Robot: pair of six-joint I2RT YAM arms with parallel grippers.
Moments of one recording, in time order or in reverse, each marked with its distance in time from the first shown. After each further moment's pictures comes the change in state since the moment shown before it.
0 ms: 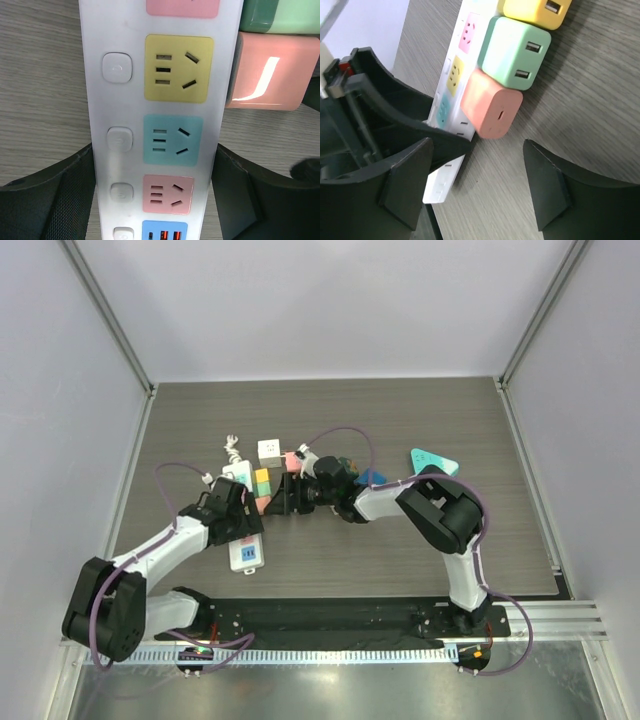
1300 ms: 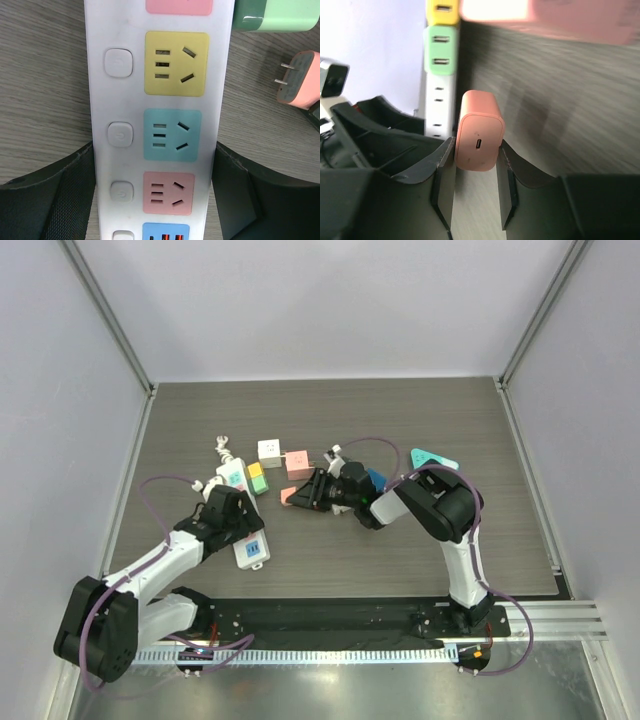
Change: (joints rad) left arm -0.005 -0.121 -0.108 0.131 -0.040 -0.159; right arm -0.108 0.080 -0.161 0.369 -0.026 0.284
